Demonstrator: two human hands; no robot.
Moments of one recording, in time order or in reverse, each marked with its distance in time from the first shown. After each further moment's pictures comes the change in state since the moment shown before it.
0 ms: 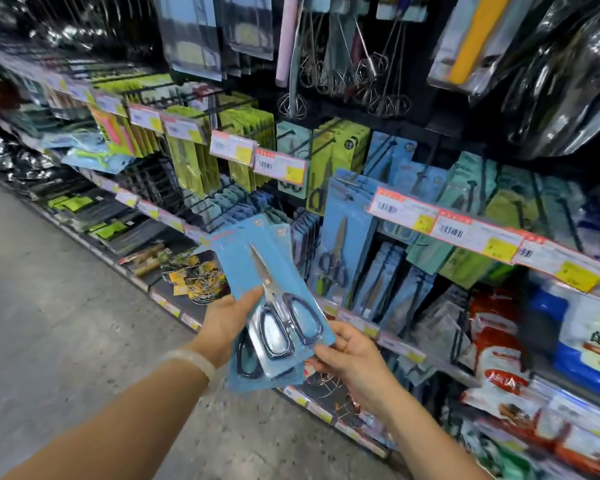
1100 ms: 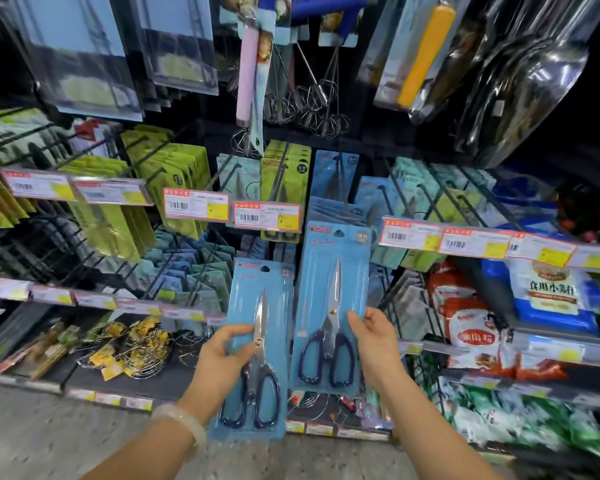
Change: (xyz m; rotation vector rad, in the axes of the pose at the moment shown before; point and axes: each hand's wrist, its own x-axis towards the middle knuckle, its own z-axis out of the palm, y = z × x) left_hand 0.108 0.035 -0.048 0.478 -0.446 0.208; right_hand 0.083 -0.025 0.044 -0.016 0.910 -0.143
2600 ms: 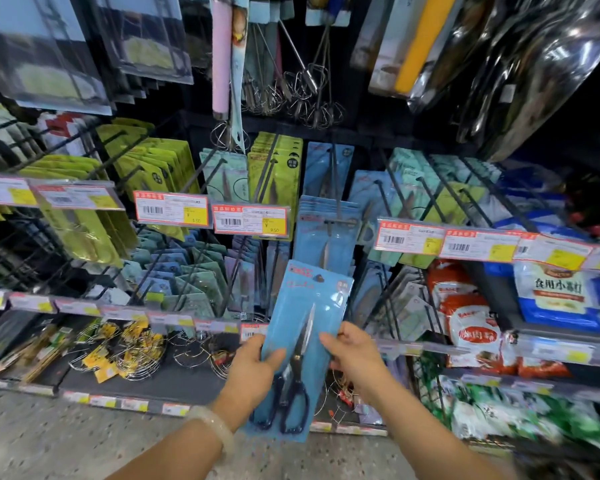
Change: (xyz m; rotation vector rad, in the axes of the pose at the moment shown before) left_hand 0.016 0.000 0.055 0.097 -0.123 -0.092; right_hand 0.006 0.000 0.007 -0.036 -0.285 0.167
